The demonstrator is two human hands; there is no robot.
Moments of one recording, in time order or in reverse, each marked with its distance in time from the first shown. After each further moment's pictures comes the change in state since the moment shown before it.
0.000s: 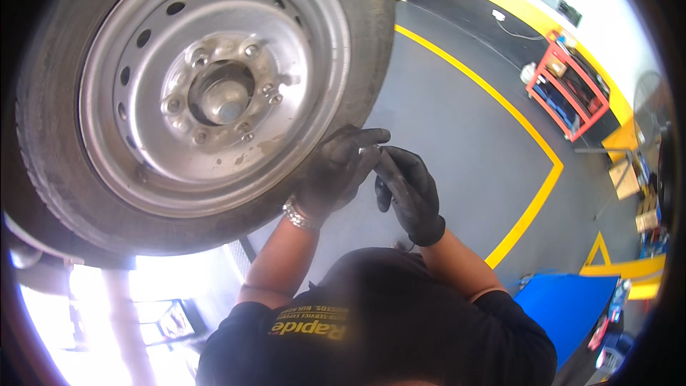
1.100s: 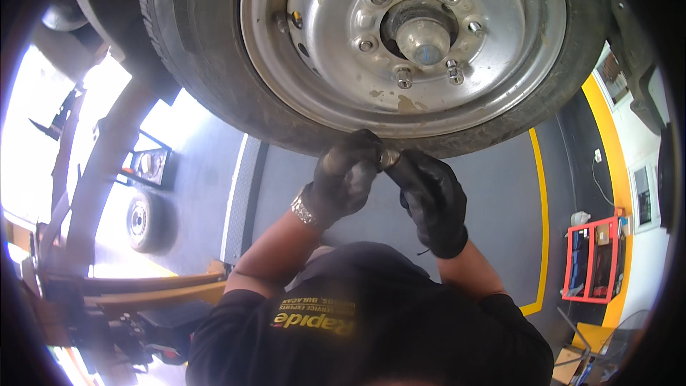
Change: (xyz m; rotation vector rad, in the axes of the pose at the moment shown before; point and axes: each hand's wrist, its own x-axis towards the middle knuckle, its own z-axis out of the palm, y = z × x) left_hand -0.114 0.017 -0.041 0.167 0.745 0.143; right_hand 0.033 0.004 0.058 -0.489 -0.724 -0.273
